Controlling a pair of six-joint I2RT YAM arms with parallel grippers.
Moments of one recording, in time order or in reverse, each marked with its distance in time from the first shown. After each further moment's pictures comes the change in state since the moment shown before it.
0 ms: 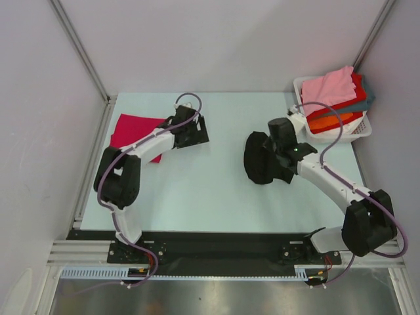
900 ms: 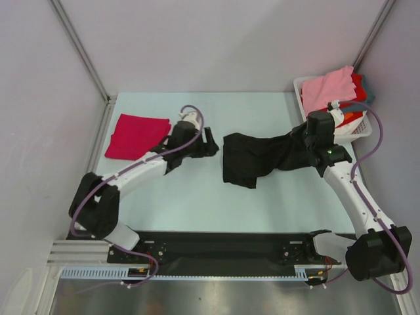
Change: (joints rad) left arm -0.089 -0.383 -0.340 0.250 0.095 0.009; right arm -0.236 -0.206 0.047 -0.052 -0.191 0.026
